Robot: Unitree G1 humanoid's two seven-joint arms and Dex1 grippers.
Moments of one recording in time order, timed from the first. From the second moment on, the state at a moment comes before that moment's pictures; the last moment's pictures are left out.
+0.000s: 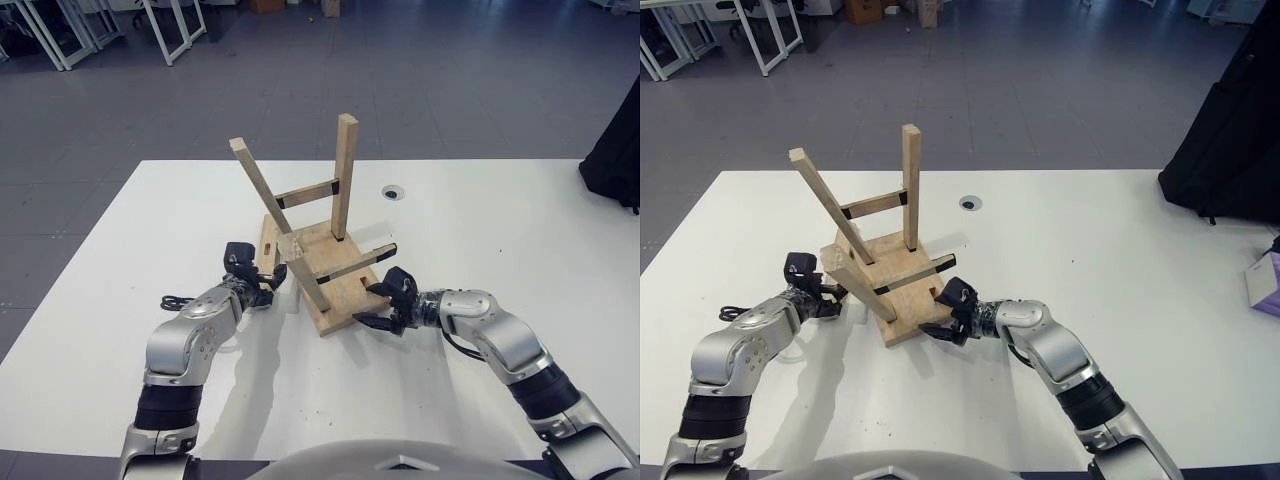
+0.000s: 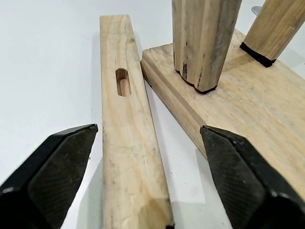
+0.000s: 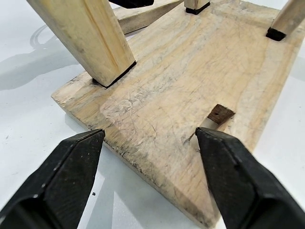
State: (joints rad) left arm -0.08 0.36 0.05 -0.20 -0.50 0.85 -0.02; right arm -0.22 -0.44 0.45 -0.13 0.24 0.60 0.72
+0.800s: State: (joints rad) left arm 0.01 0.28 0.19 -0.11 -0.28 0.50 -0.04; right arm -0.20 -0.44 0.44 -0.16 0.24 0.60 0.71
